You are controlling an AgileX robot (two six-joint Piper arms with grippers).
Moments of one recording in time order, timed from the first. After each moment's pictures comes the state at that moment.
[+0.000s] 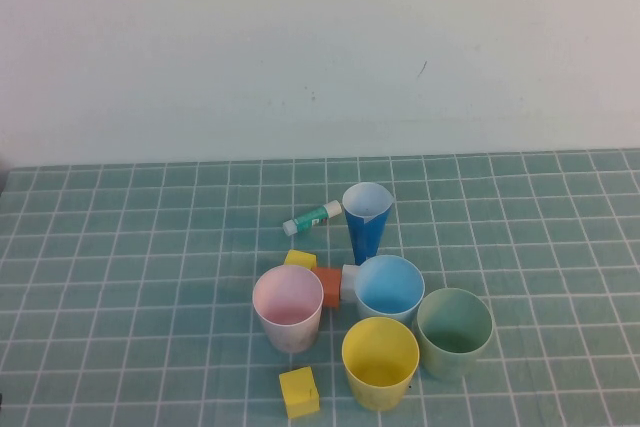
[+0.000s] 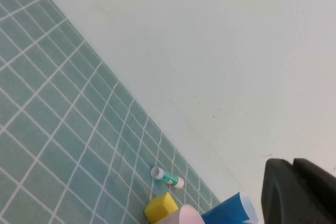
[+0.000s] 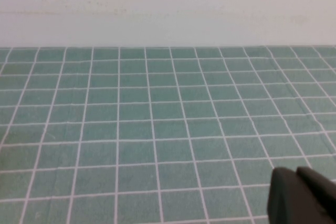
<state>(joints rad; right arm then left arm) -0.11 -0.01 0.03 -0.05 0.39 -0.01 0.06 -0.01 0.02 -0.85 0.25 -0.19</state>
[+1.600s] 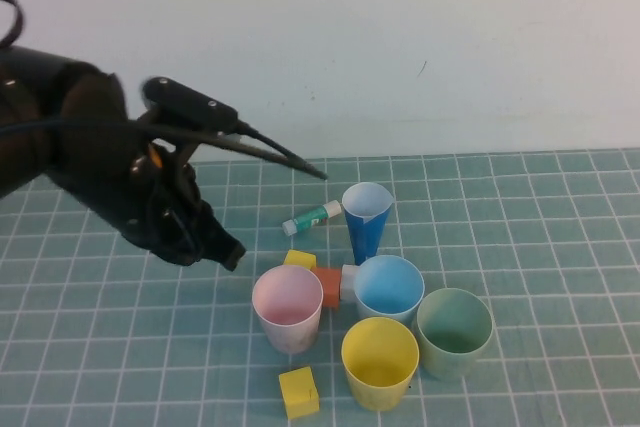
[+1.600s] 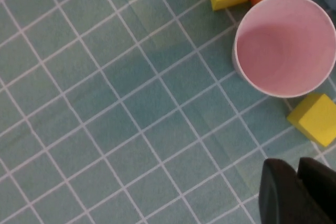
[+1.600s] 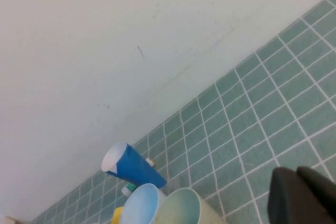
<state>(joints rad) -0.11 -0.01 0.03 0.73 0.38 0.03 -0.46 1.49 -1.20 0.00 0.92 0.11</state>
